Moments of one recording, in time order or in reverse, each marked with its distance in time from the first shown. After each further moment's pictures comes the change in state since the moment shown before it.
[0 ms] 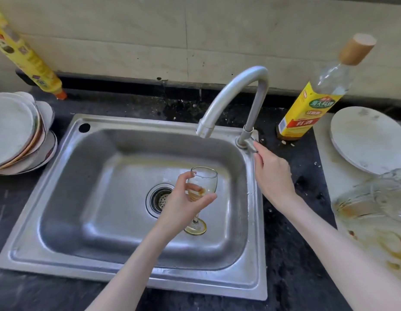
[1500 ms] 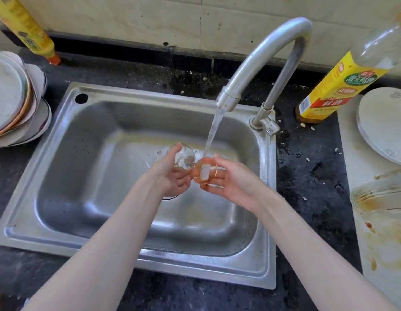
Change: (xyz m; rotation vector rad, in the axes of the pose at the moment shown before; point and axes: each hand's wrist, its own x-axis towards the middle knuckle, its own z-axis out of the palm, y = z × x) left_hand 0.059 -0.008 -0.035 -0.615 0.037 -0.841; right_hand -0.022 -0.055 0.054 1.204 -0.768 0.786
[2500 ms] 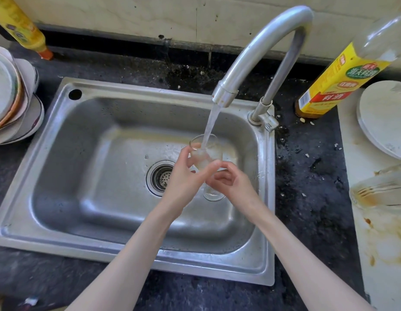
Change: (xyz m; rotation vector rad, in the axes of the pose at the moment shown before) left_hand -0.028 -0.047 0.022 0.467 -0.034 0.768; right_hand 0.006 0.040 -0.027 -0.428 0.161 -0.337
